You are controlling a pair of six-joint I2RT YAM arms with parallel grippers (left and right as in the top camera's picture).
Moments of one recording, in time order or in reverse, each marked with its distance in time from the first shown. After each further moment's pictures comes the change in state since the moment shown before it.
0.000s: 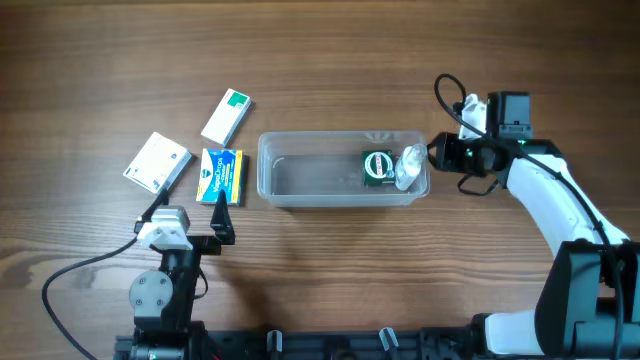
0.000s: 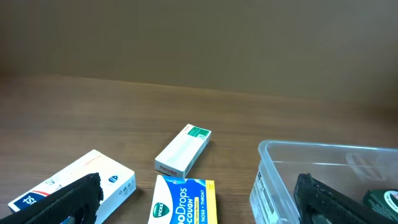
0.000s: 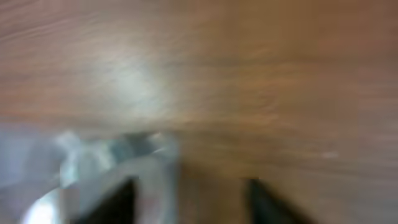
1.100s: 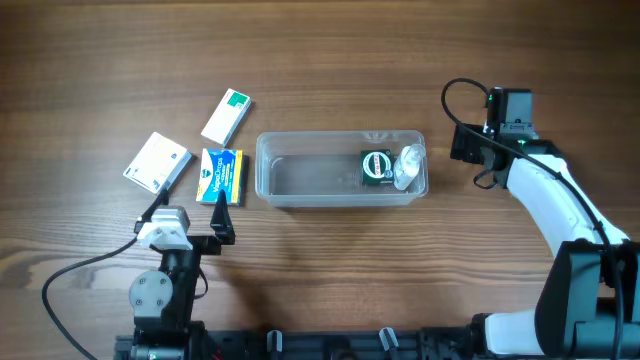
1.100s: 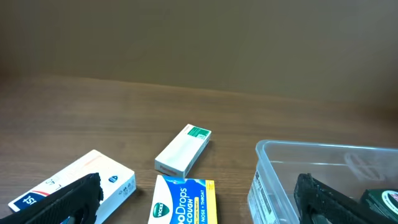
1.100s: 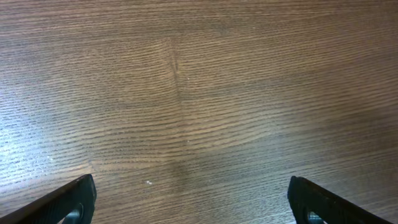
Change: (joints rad) left arm 0.000 0.000 0.000 0.002 0.000 0.000; right arm 0.001 0.000 0.000 0.066 0.539 -0.018
